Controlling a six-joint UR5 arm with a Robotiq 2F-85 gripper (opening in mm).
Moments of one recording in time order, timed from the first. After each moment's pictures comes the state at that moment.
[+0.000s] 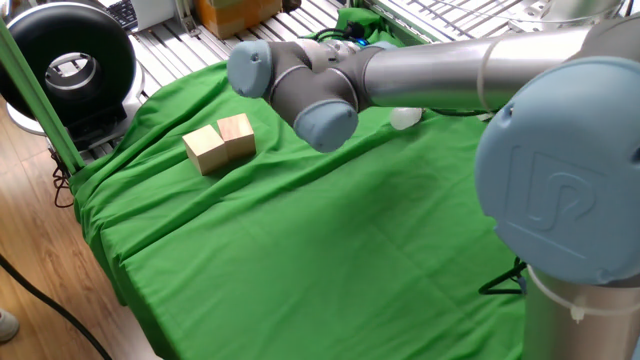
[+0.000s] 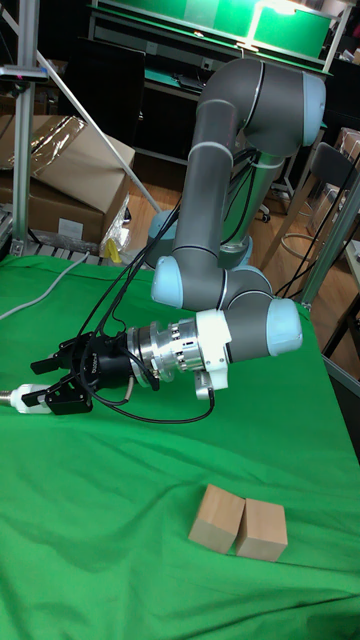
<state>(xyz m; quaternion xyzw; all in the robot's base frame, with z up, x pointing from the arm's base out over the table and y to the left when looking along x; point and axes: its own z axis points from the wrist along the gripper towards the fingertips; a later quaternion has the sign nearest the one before) 0.582 -0.193 0.108 0.62 -0.58 0.37 0.37</state>
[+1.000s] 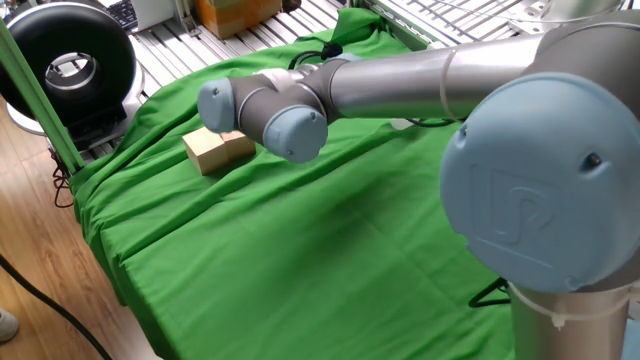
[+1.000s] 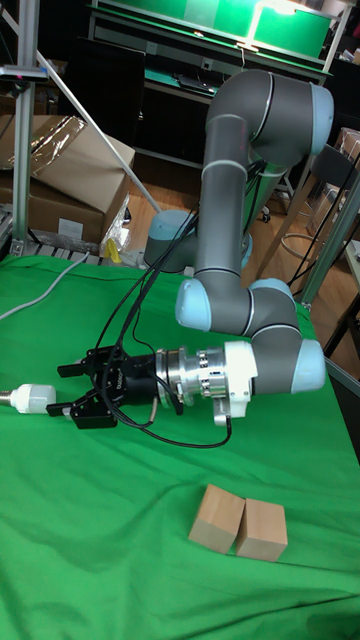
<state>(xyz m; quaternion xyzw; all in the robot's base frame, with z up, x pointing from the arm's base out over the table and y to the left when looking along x) 0.577 -0.166 0.101 0.59 -0.56 0.39 0.42</state>
